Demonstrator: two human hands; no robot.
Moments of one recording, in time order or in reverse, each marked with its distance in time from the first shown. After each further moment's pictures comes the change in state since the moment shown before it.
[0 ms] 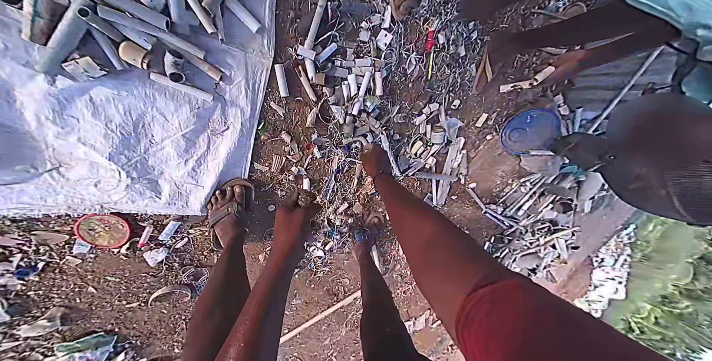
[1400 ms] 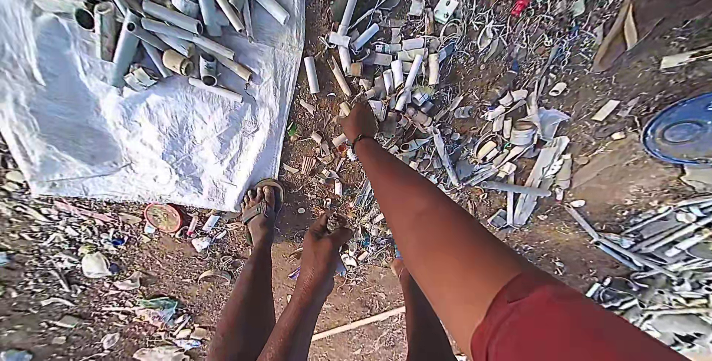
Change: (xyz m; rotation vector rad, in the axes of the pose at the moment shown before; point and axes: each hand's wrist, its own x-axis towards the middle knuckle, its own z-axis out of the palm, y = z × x) left_hand 0.019 -0.041 0.035 -0.053 0.114 0.013; right_hand 0.070 -0.157 0.053 0.071 -0.032 -0.245
